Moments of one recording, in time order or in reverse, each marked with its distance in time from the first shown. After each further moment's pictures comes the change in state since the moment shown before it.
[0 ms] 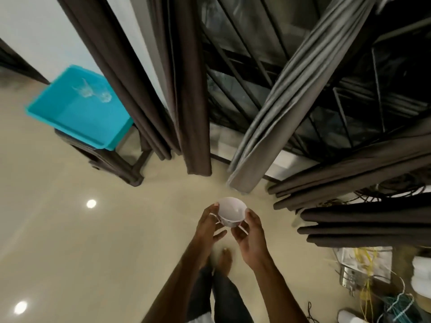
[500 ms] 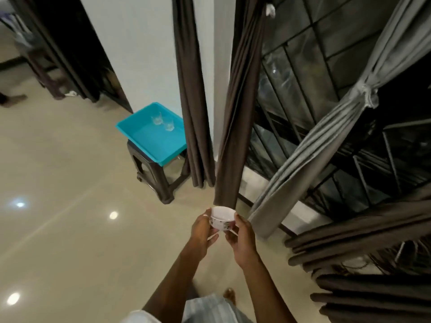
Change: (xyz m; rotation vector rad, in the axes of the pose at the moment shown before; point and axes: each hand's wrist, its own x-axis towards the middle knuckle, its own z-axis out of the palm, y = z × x) left_hand -0.080 0.056 -0.027 -0.296 0.313 0.113; right_hand -0.057 -0.015 0.087 -0.318 -0.272 -0.047
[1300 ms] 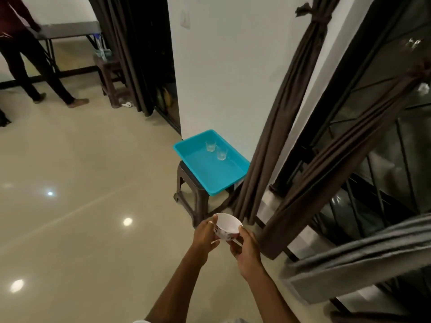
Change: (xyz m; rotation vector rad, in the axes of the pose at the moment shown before) left_hand 0.066 0.174 -0.185 -0.099 0.003 0.185; right_hand 0.039 0.049 0.248 -0.197 -0.102 -0.037
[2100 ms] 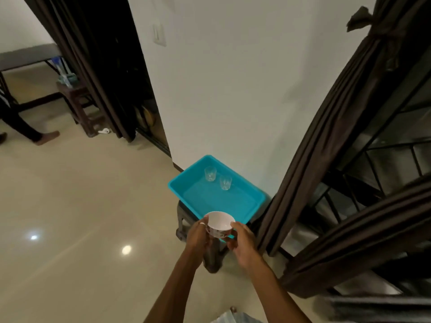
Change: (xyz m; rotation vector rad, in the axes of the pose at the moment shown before) left_hand 0.204 0.201 -0.008 0.040 0.063 0.022; right_hand 0.211 -0.086 0.190 0.074 0.095 0.070
